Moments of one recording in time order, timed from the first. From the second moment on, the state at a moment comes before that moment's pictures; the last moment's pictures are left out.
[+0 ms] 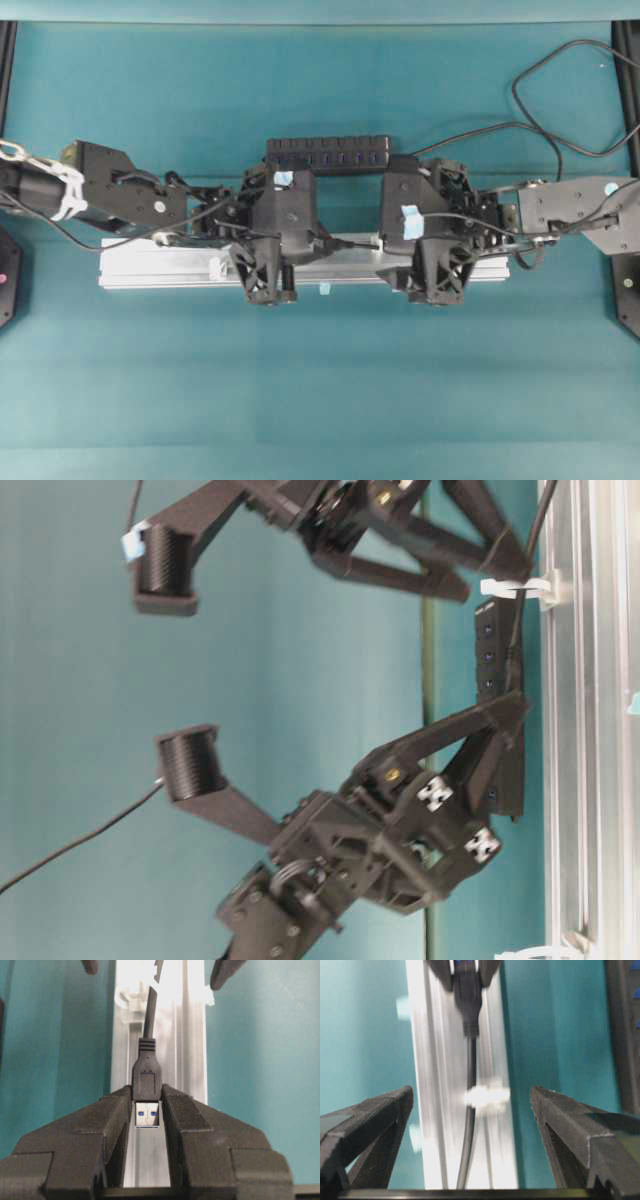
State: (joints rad) left arm 0.08 0.14 0.58 0.02 -0.04 0.06; right arm -0.06 -0.08 0.73 -0.22 0.27 0.18
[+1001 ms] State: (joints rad) left arm 0.07 0.08 0.58 0.02 -0.01 0.06; right arm -0.06 0.00 0.64 -0.22 0.23 0.18
